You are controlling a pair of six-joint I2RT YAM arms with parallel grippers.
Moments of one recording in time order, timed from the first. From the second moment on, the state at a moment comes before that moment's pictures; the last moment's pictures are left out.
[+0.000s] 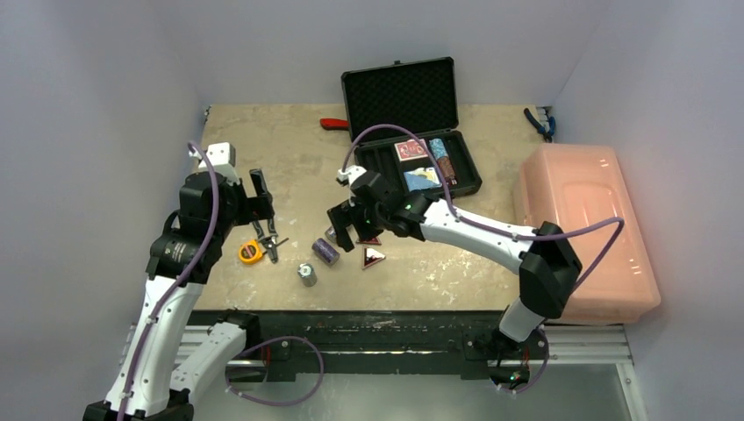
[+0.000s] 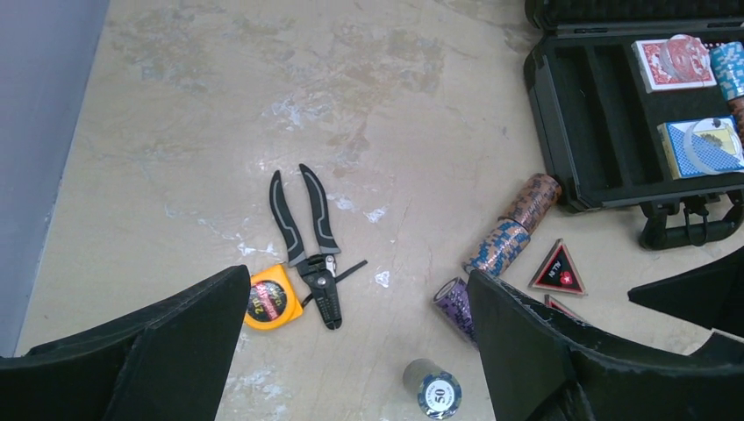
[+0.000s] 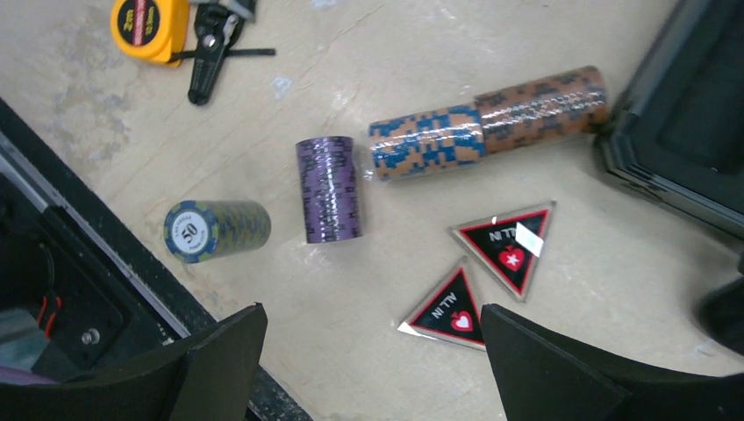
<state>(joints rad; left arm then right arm) -0.21 0.79 1.07 -0.79 -0.18 -0.27 0.94 1.63 1.30 -0.48 0.01 0.35</state>
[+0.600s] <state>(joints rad) -0.21 0.71 1.07 -0.79 -0.27 -0.27 1.01 1.98 1.56 -0.49 -0.02 0.14</state>
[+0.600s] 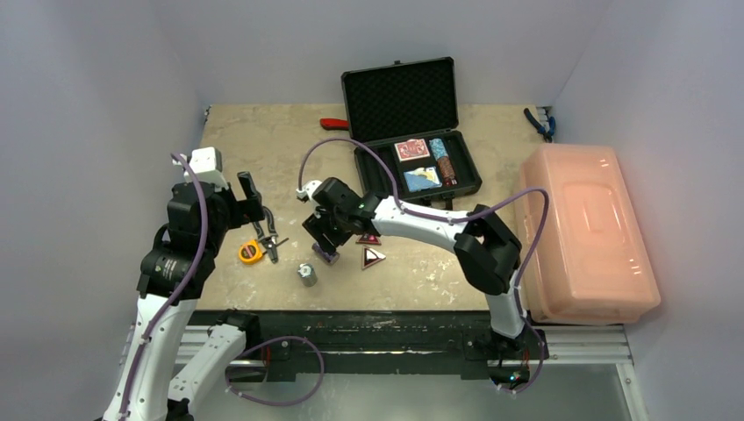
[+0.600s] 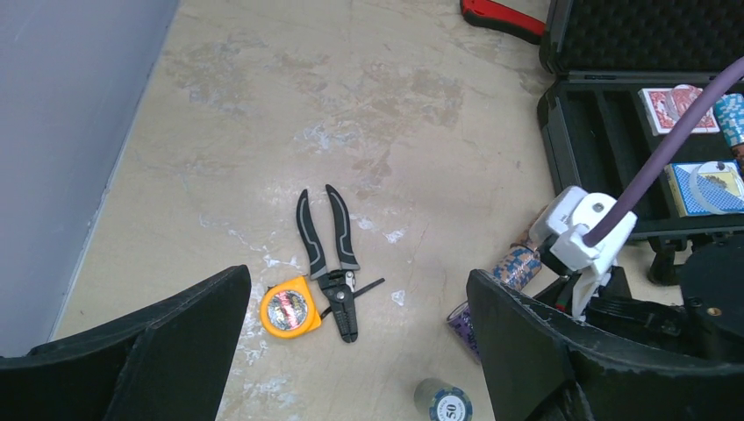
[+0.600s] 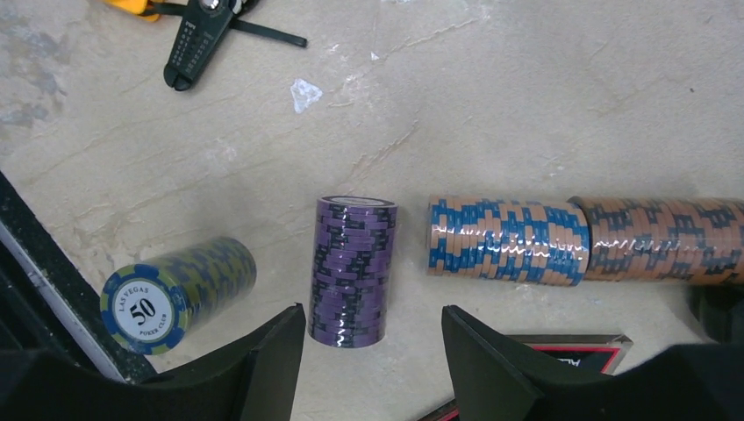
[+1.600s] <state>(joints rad) -0.21 0.71 1.07 -0.79 -0.28 -0.27 1.05 2.11 1.61 -0.51 -0.02 0.11</state>
